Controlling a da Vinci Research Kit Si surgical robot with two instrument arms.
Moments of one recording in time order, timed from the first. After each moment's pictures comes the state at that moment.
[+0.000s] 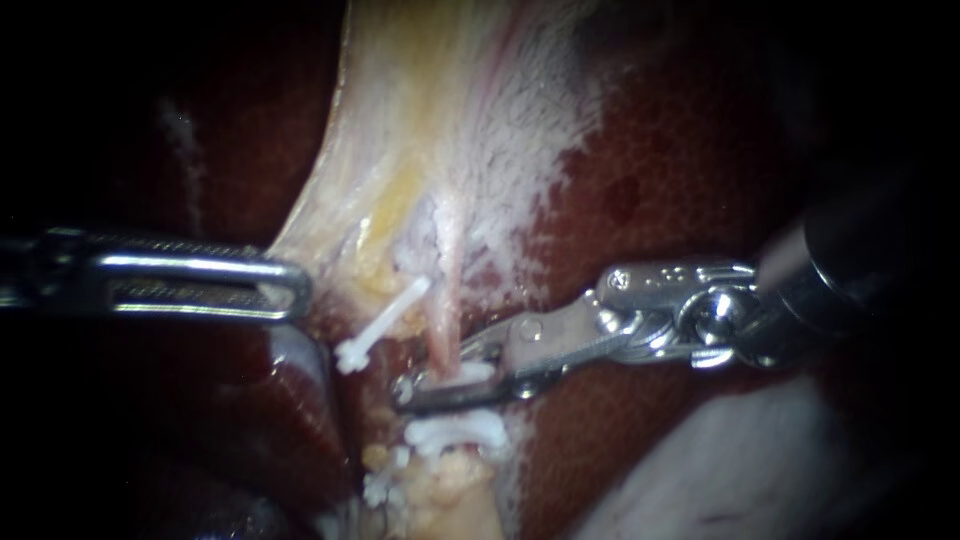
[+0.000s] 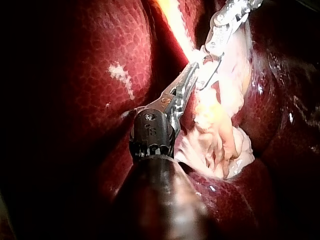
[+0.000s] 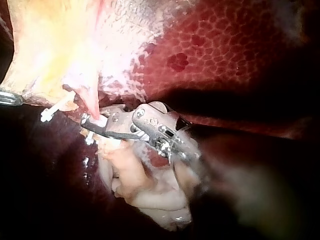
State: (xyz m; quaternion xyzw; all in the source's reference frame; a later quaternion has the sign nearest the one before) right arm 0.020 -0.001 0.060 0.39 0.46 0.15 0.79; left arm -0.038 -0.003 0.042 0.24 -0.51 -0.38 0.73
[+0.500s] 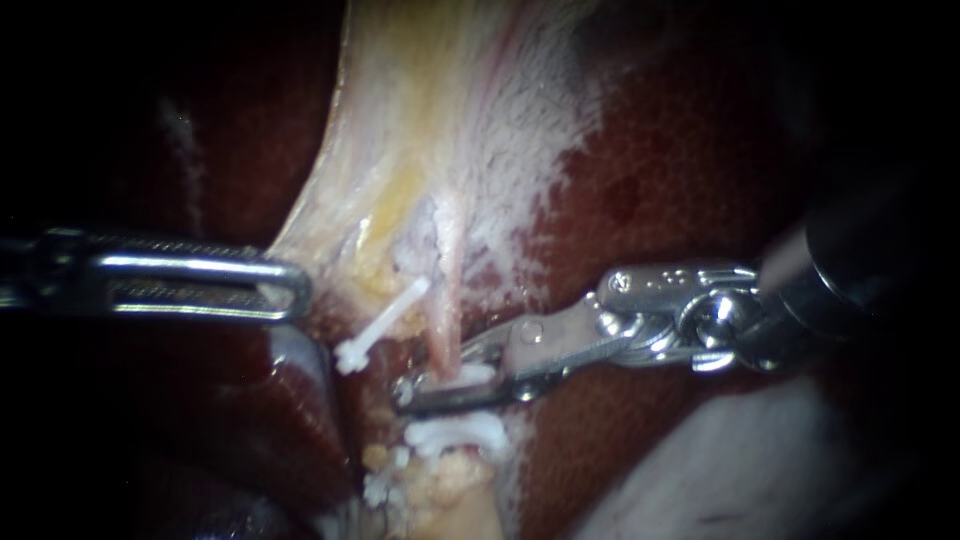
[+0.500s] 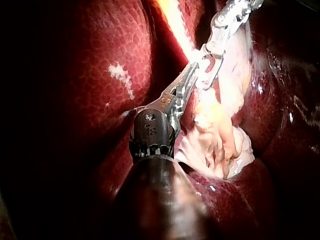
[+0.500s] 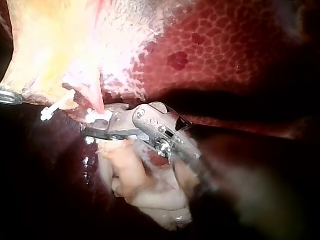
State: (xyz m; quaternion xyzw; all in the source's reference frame) right arm 0.020 -0.001 0.060 0.39 0.47 0.15 0.78; left arm -0.038 -0.003 0.042 0.24 -0.51 -0.38 0.73
